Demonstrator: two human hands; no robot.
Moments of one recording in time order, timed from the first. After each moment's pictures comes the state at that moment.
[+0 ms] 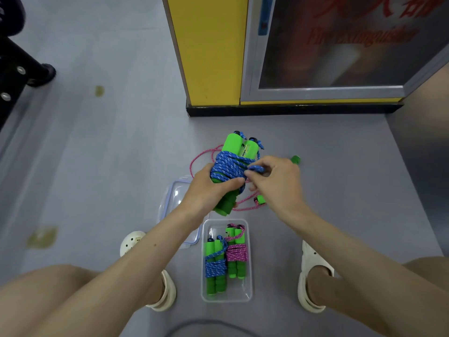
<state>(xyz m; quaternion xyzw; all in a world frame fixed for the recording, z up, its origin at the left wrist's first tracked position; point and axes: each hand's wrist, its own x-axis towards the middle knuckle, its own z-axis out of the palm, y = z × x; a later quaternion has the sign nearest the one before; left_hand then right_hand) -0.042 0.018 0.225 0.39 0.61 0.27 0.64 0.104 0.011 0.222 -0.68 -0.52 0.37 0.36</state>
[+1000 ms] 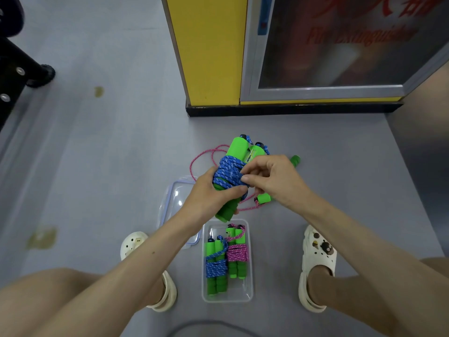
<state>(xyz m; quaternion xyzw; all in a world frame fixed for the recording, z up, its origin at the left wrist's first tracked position) -0.046 0.009 0.223 0.45 0.58 0.26 0.63 0.120 0.021 0.231 -0.57 -0.60 0.48 0.29</state>
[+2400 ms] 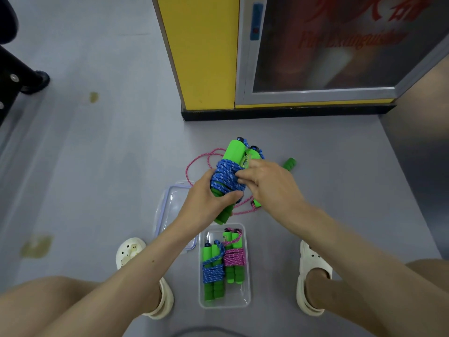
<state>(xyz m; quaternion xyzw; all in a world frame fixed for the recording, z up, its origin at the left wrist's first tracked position) -0.039 0.011 0.212 0.53 0.59 0.26 0.54 0.114 0.018 0.242 -0.58 -0.79 0.16 0.13</state>
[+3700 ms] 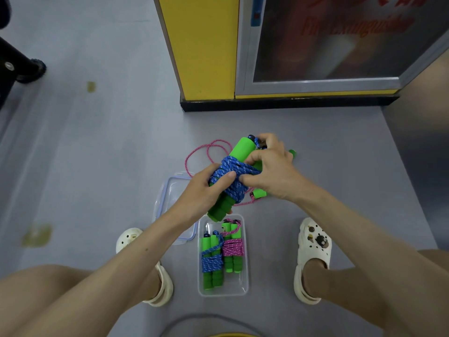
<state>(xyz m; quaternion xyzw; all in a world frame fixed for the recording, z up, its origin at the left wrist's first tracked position) -0.042 0.006 0.223 0.49 0.55 0.25 0.62 0.128 0.024 0.245 -0.63 -0.68 0.34 0.12</state>
